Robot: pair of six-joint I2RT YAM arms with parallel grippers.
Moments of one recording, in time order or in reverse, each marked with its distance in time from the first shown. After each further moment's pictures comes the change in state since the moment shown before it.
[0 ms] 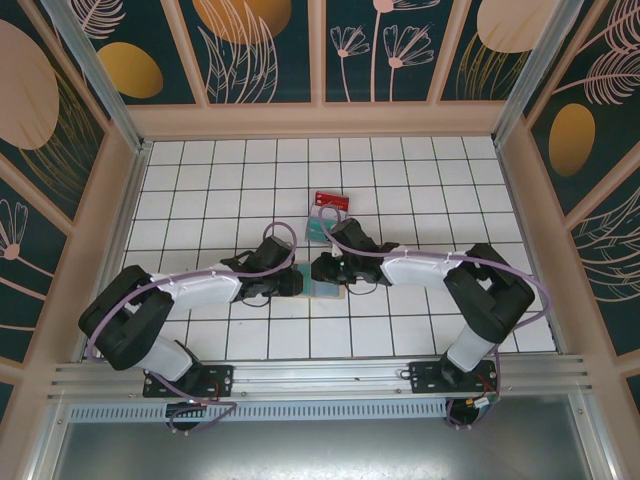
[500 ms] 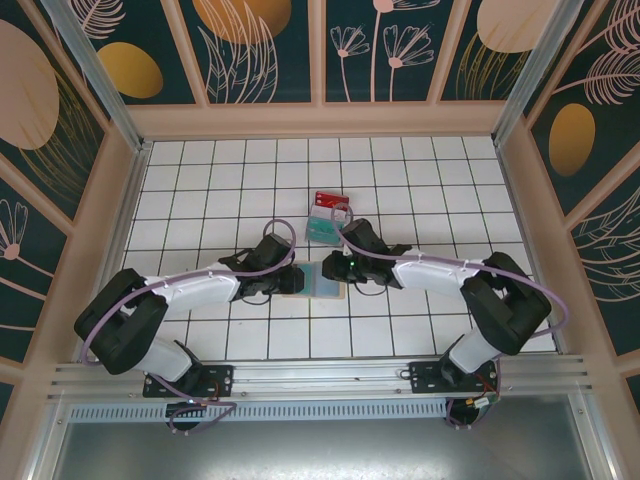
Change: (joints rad) left arm 0.000 -0.028 0.023 -0.031 -0.008 0.005; right arm -0.026 -0.097 -0.052 -0.037 0.088 -0.005
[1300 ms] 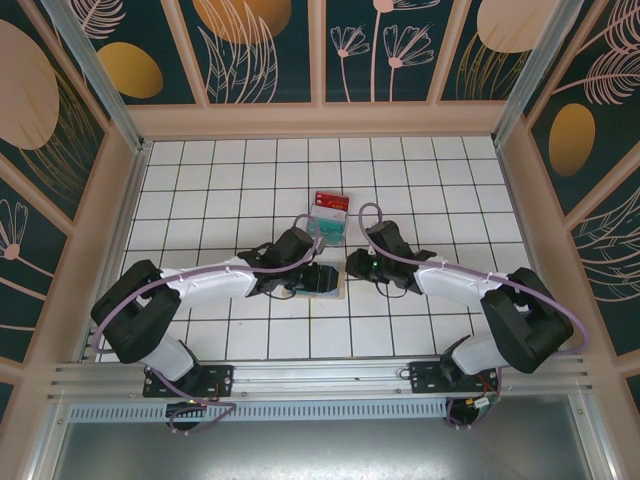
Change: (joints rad) left arm -0.100 0.089 0.137 0.082 0.169 -0.014; right arm -0.135 -0.142 -0.142 -0.001 0.061 -0.023
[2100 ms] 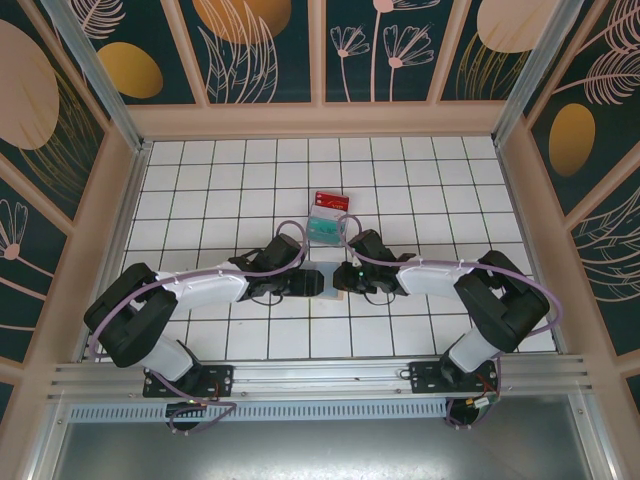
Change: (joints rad) left arm 0.045 -0.034 -0.101 -0.021 -0.055 -0.028; right arm 0.094 0.153 0.018 0.054 -0.075 0.000
